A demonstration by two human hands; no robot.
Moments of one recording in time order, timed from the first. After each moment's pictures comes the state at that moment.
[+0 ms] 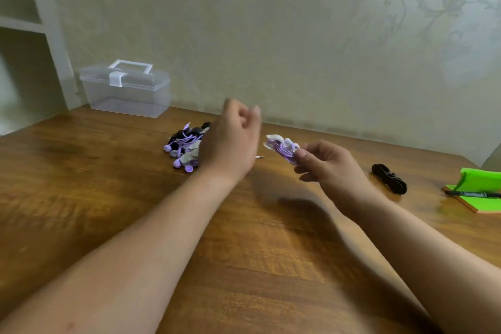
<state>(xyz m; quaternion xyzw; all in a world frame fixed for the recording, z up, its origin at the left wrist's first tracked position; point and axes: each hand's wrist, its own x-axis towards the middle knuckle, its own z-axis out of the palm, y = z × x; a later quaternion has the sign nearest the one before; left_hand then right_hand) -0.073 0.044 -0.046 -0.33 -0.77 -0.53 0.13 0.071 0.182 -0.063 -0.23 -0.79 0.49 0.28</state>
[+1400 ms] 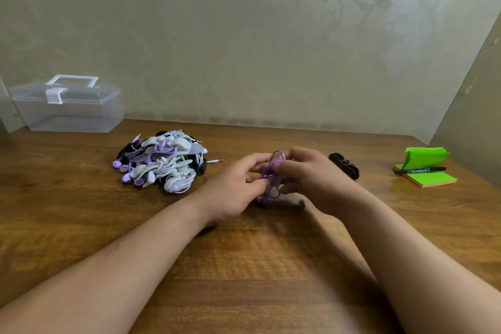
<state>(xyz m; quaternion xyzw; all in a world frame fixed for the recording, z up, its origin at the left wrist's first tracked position) -0.032 0.080 -0.093 -0.54 -0.63 -0.50 -0.25 0.111 0.202 -0.056 -0.25 -0.73 0.60 0.21</state>
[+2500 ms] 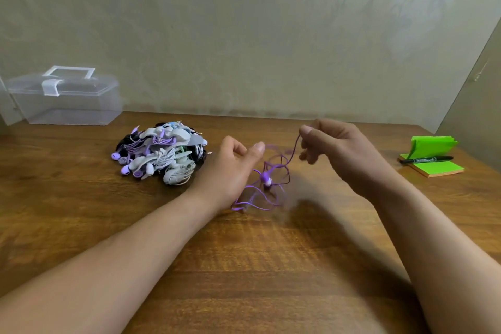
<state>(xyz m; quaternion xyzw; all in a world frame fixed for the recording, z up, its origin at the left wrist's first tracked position) -0.035 0.078 -0.090 -0.40 -0.77 -0.49 -0.10 0.141 0.223 -0.042 -0.19 -0.81 0.44 0.32</state>
